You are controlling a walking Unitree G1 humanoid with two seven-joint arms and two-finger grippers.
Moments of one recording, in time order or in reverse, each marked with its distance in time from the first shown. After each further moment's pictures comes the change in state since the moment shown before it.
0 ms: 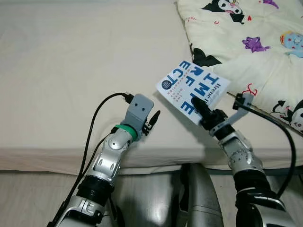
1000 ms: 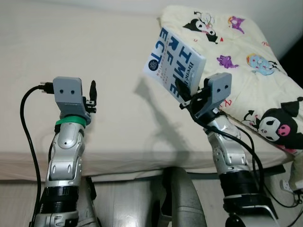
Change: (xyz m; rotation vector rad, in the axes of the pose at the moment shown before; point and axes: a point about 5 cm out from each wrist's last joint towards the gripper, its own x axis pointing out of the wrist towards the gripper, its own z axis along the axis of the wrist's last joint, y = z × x) left arm -0.052 0.093 0.032 0.028 -0.155 0.482; right arm 0.019 0.069 0.014 -0.425 -0.115 0.078
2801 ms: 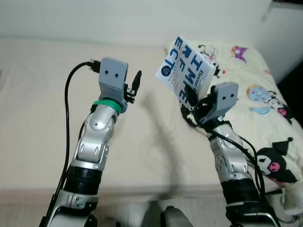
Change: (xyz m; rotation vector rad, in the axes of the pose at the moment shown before) left arm 0.020 -0.067 0.027 -0.115 -0.005 -0.256; right arm -0.012 -0.016 -0.006 -0.016 0.011 -0.111
